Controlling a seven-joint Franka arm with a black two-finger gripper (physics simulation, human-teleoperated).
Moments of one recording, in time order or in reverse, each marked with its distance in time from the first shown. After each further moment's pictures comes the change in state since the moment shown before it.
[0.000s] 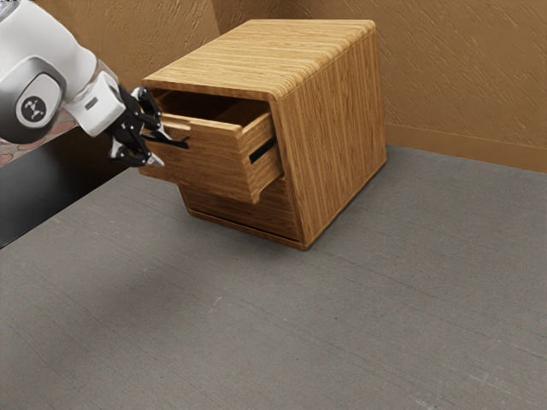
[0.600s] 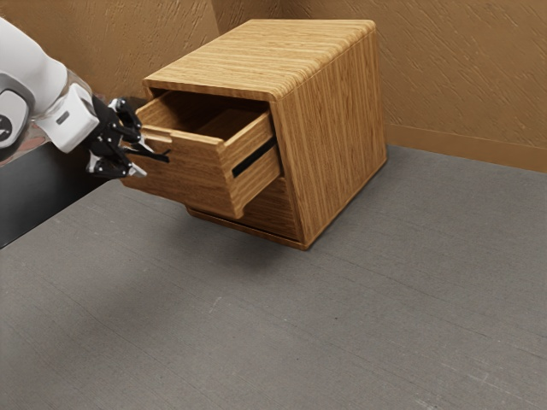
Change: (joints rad) arm 0.371 -0.056 -0.340 -0.176 0.002 0.038 -0.023
